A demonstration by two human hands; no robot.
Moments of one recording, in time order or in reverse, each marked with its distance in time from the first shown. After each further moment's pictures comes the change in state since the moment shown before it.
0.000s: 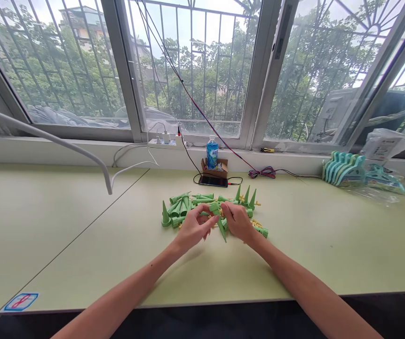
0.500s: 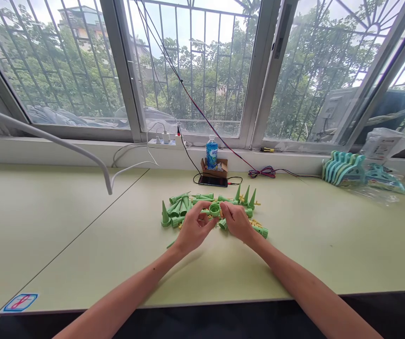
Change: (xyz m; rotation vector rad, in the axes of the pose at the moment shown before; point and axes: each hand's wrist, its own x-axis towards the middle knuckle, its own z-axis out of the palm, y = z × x) left_hand -0.002 0.000 0.003 0.160 0.092 0.159; right_hand 0.000 -0.001 0.002 0.066 -0.021 0.037
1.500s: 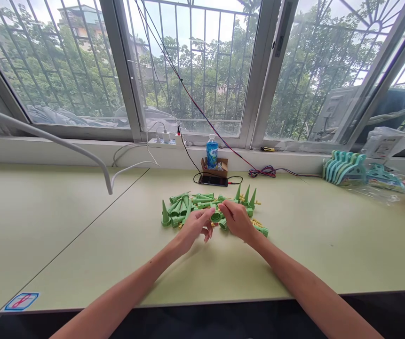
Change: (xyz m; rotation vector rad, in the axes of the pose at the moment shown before) left_hand 0.005 -0.001 -0.003 -0.346 -0.210 -0.332; right_hand 0.000 0.002 -0.002 -0.021 0.008 -0.082
